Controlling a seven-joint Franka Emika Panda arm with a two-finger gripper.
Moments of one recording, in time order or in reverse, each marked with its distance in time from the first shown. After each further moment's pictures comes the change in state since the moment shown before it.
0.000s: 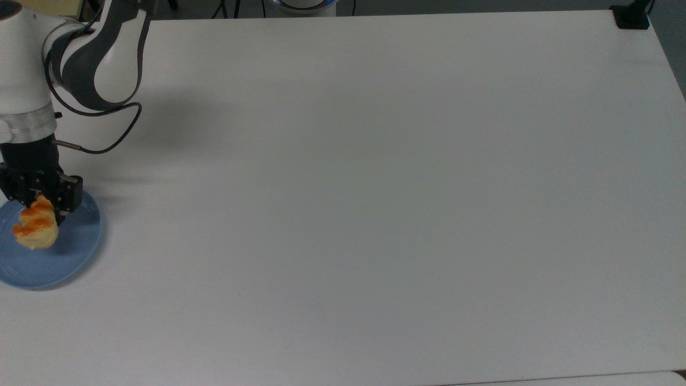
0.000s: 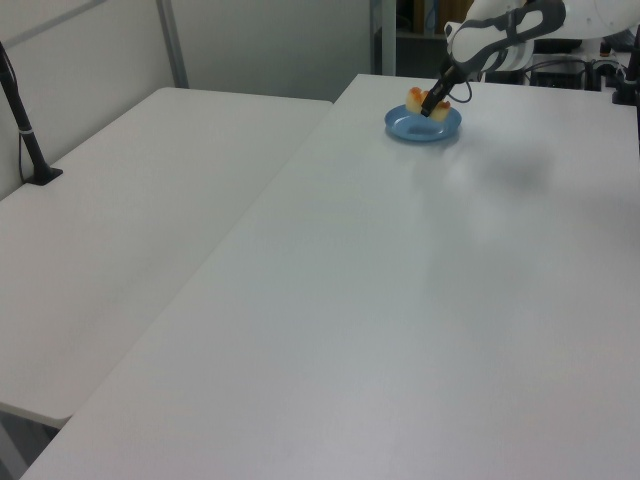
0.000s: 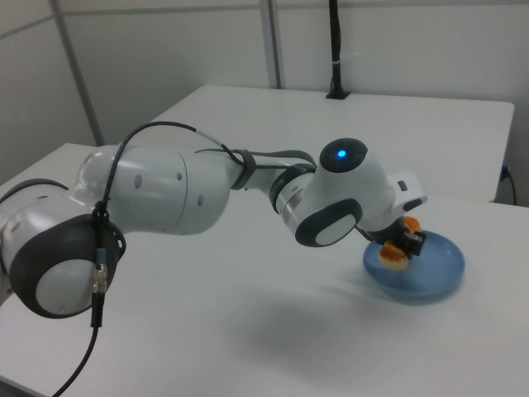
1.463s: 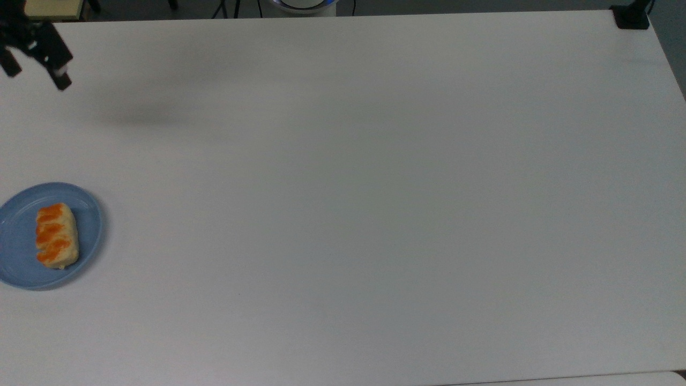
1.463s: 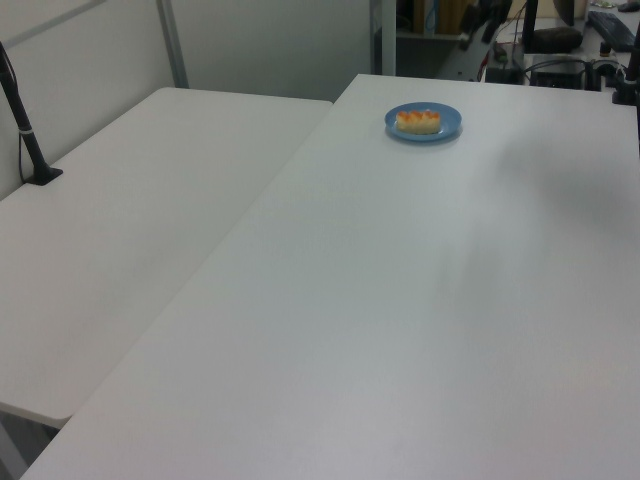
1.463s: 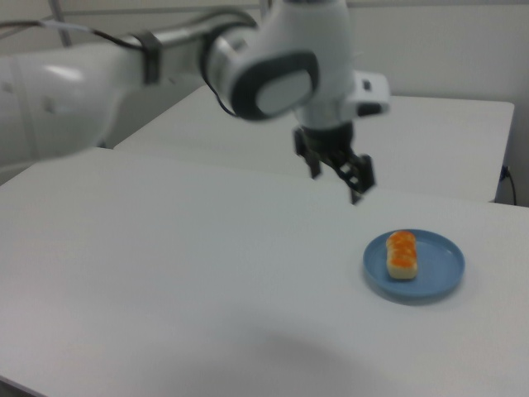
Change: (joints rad) arm 0.003 -0.444 -0.053 -0.035 -0.084 -0.701 0.318
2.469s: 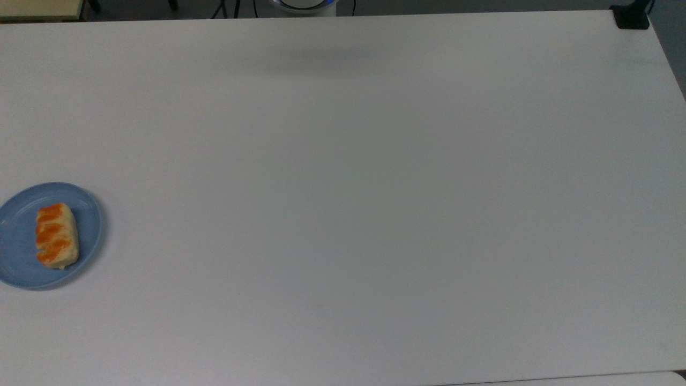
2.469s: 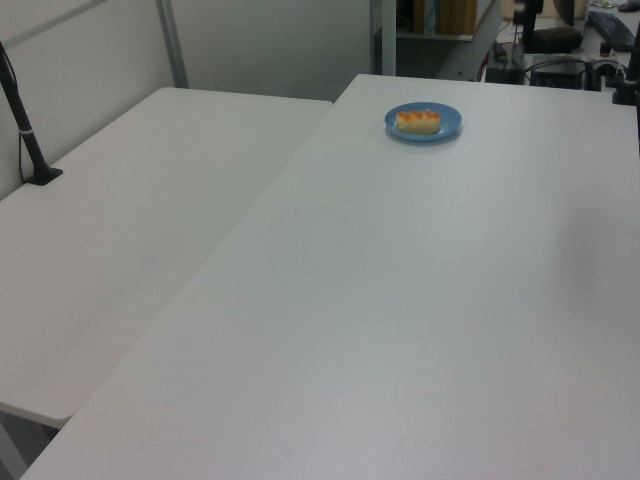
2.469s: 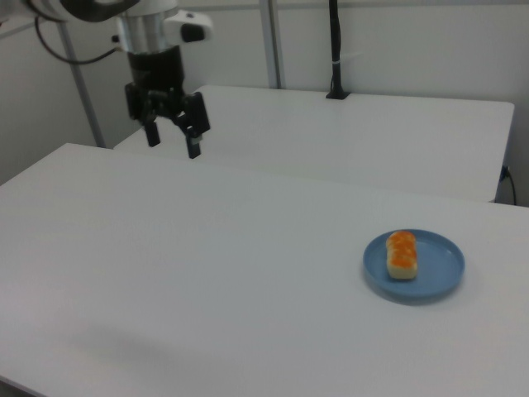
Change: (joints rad) arm 0.377 -0.348 0.004 -0.130 -0.215 -0.447 0.167
